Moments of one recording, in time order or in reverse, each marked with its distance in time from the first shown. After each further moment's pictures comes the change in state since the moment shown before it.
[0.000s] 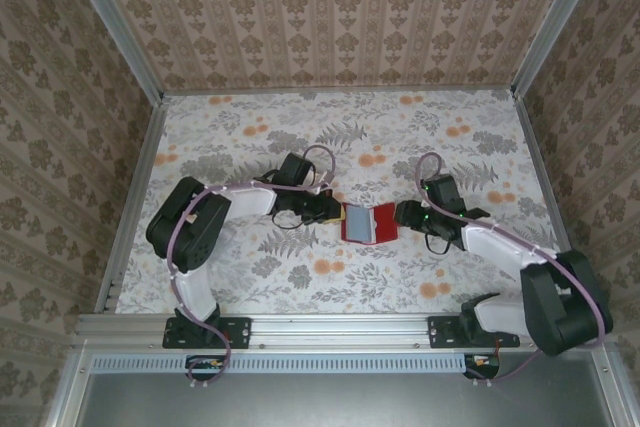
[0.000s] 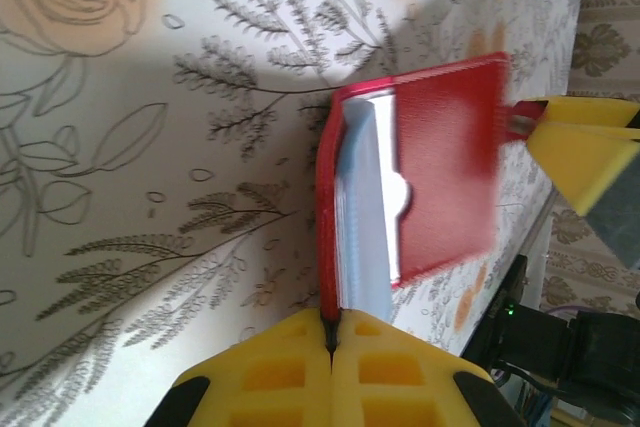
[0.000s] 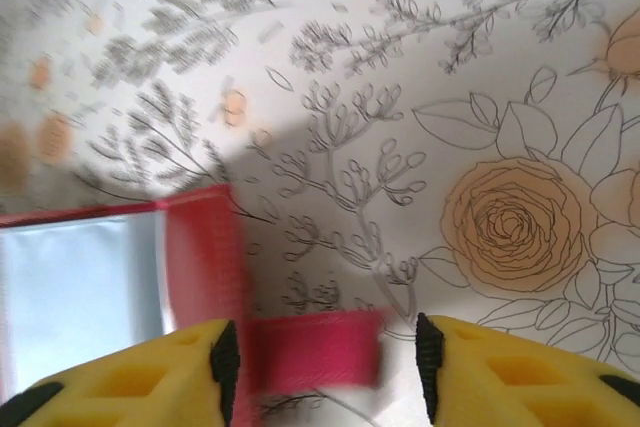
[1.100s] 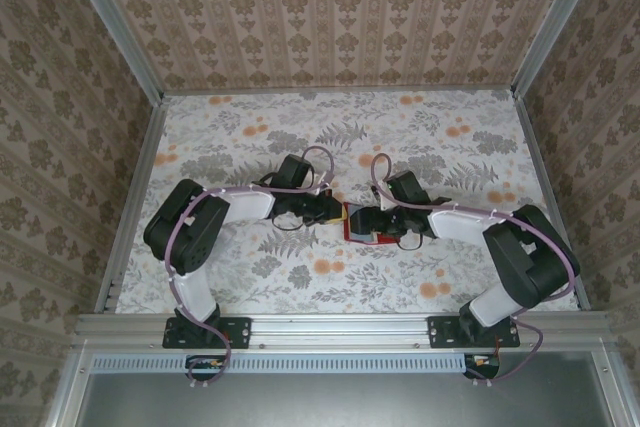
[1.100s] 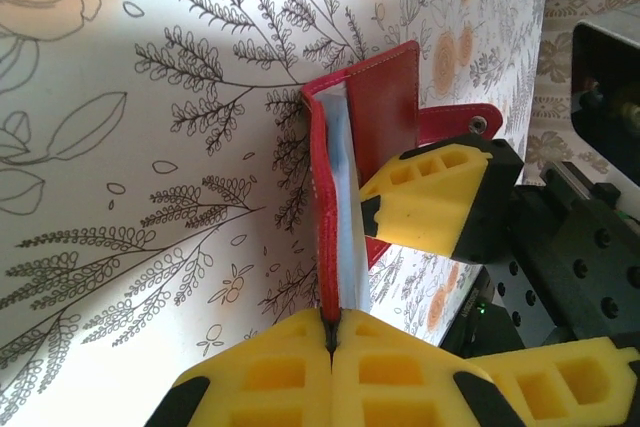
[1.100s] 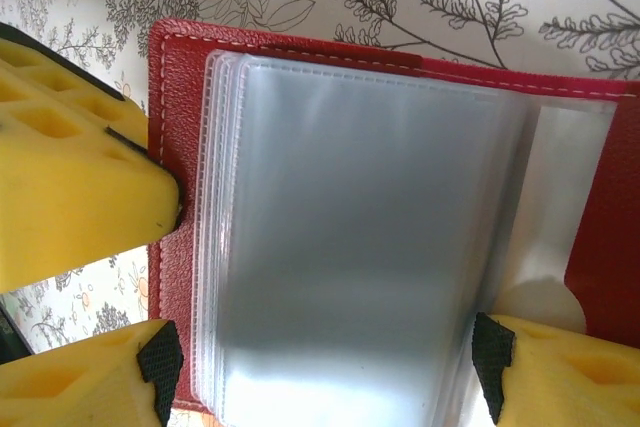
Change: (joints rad) left arm -0.005 -0.010 -0.045 0.098 0.032 -0.064; right arm 0.199 0.330 0.142 0.118 -0.314 -0.053
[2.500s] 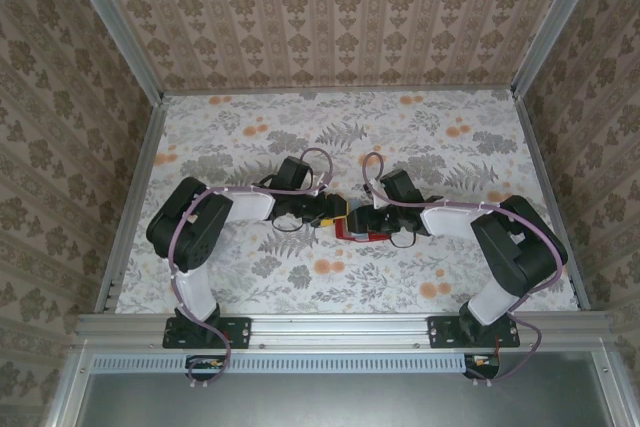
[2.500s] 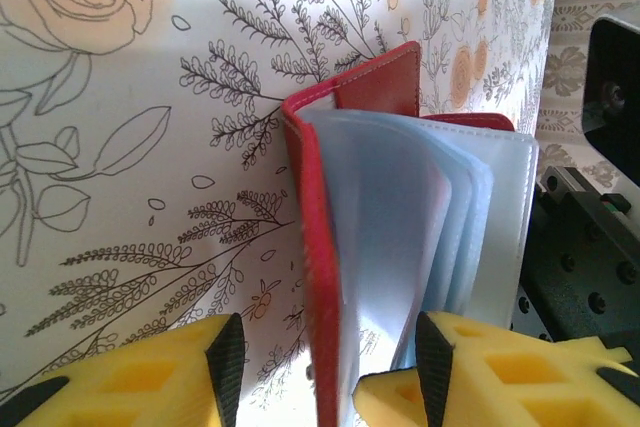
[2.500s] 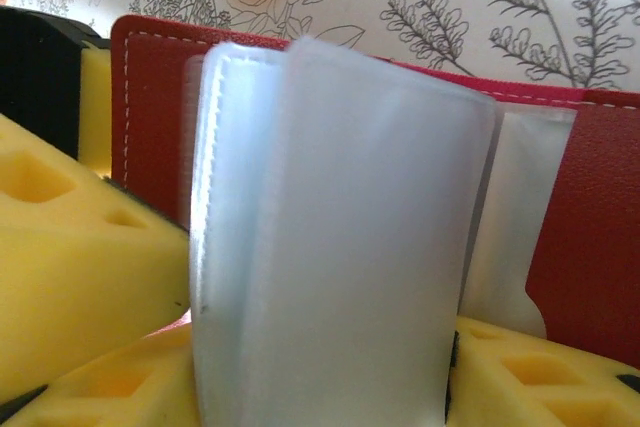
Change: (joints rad) left arm 0.007 0.024 -0.021 0.053 -0.010 -0.020; right arm 0.020 0.071 0.020 0.085 -0.025 -0.022
